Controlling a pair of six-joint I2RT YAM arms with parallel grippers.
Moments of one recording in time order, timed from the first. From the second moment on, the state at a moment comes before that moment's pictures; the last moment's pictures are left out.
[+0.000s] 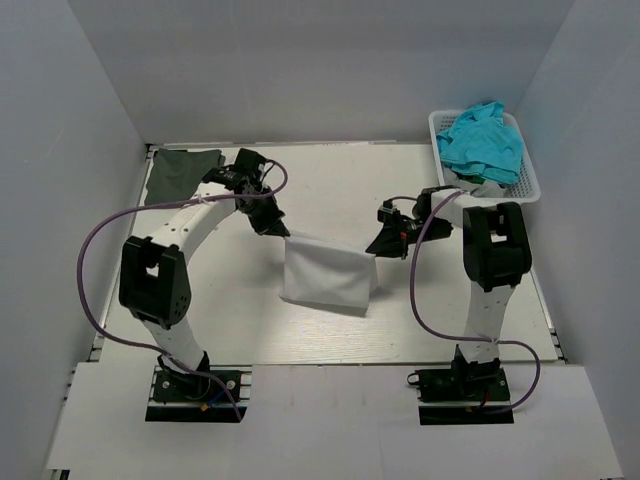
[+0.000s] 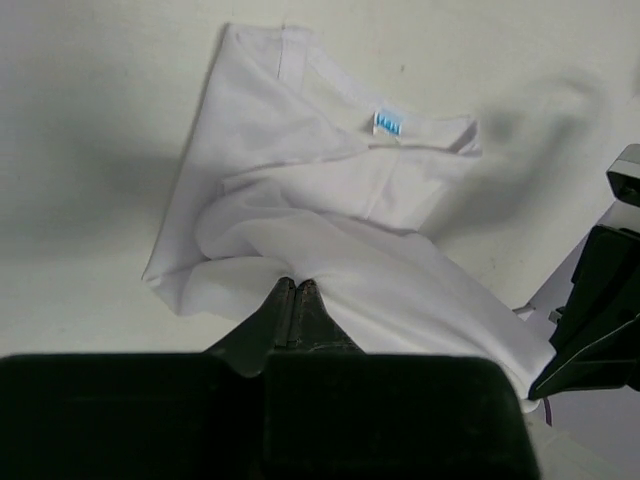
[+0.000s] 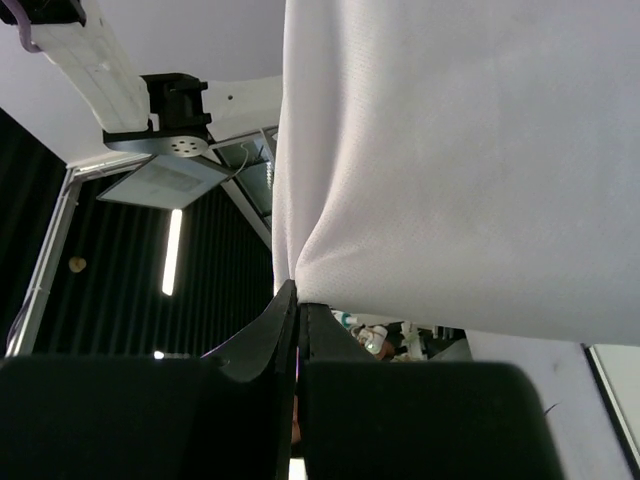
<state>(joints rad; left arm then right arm) -0.35 1.71 1.43 -0.86 0.28 -0.77 0.20 2.01 1.29 -1.33 -1.54 -0.24</state>
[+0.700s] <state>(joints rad) -0.30 2.00 1.64 -0.76 0.25 -0.72 0.13 2.33 1.77 -1.23 -1.18 0.00</state>
